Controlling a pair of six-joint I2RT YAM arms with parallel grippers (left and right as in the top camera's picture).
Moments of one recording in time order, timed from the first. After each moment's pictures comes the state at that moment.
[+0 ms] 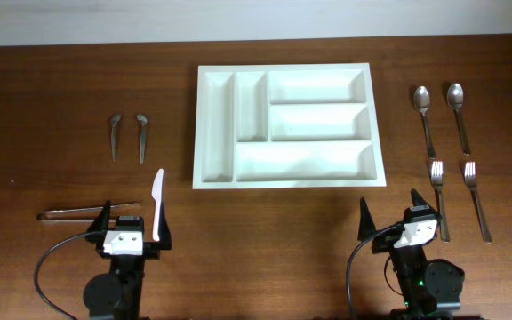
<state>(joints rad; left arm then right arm) 0.07 0.01 0.02 -0.07 0.07 0.13 -0.01 0.01 0.01 -0.06 -0.14 -0.05</state>
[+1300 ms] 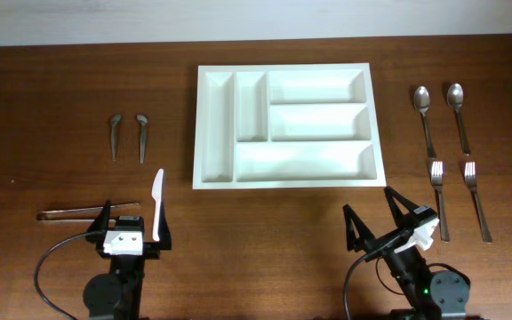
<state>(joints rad) 0.07 0.01 0.02 -0.07 0.07 0.14 -0.01 0.02 0.03 0.08 -0.45 0.29</state>
